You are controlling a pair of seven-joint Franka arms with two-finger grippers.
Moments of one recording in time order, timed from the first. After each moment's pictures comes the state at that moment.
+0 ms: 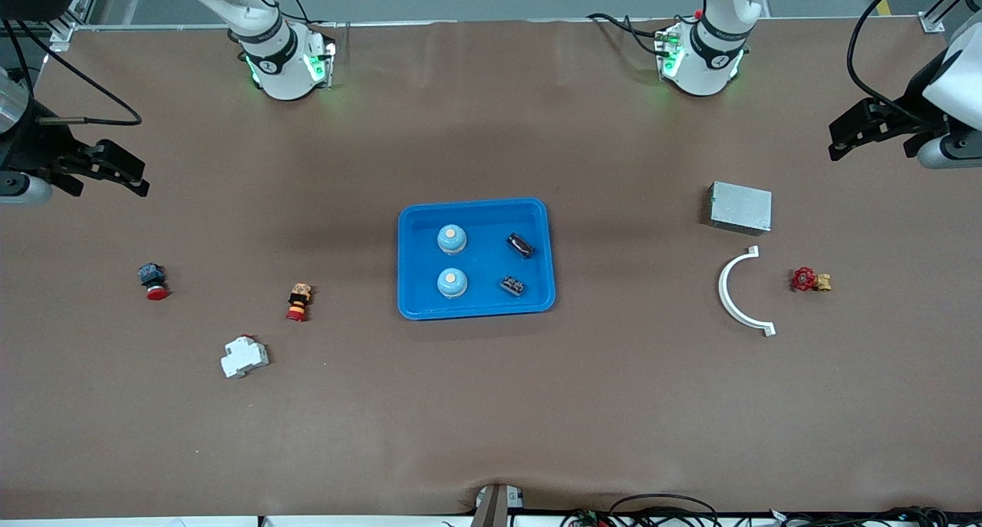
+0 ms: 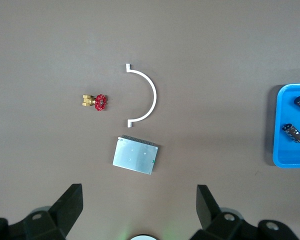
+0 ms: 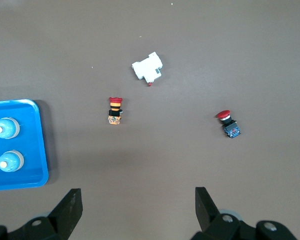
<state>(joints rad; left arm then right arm) -0.04 -0.02 -0.07 -1.50 0.04 1.45 -0.12 -0.08 -0.06 0.09 -1.69 0.01 1.66 0.03</state>
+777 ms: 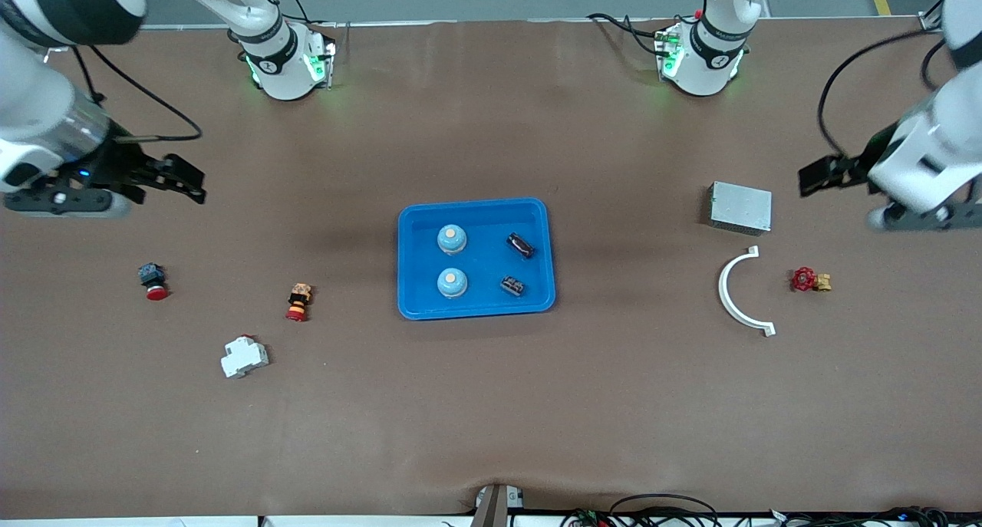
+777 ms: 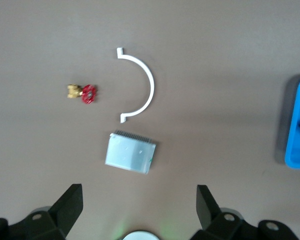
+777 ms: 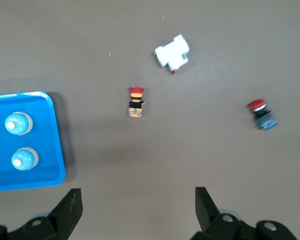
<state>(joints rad) -0.06 0.17 -0.08 -1.50 0.03 1.50 -0.16 0.04 -0.06 0.10 -1.84 0.03 1.77 0.21</state>
